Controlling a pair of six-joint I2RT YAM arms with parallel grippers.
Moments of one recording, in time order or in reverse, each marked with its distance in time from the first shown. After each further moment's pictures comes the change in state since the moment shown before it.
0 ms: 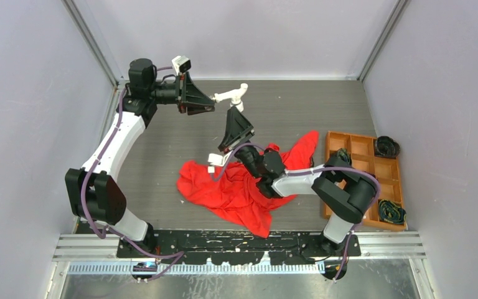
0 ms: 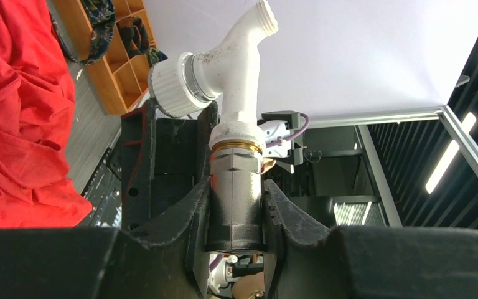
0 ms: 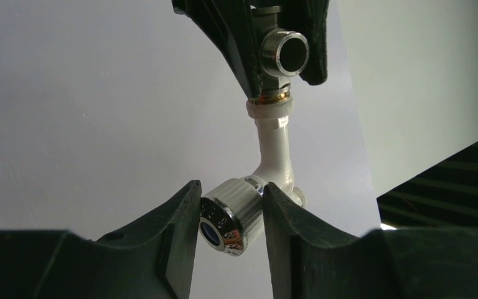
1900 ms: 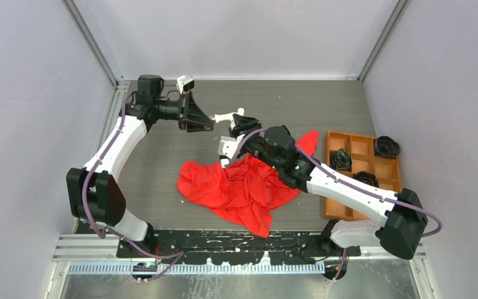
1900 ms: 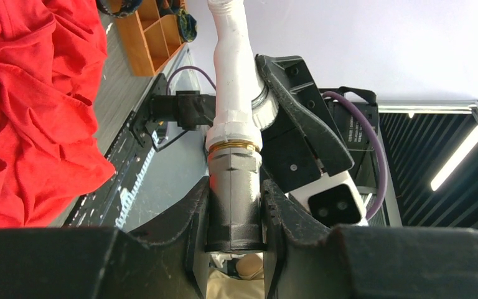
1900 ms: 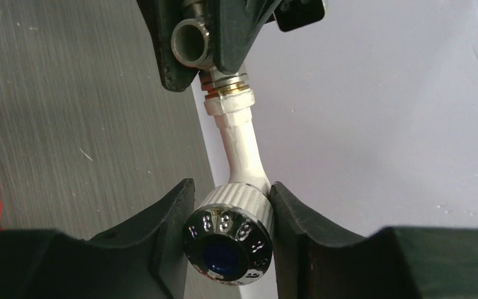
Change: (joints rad) left arm -0.005 -0.014 -0.085 -0.331 0.026 0.348; right arm -0.028 -0.457 0.192 -1.262 -0.108 0.659
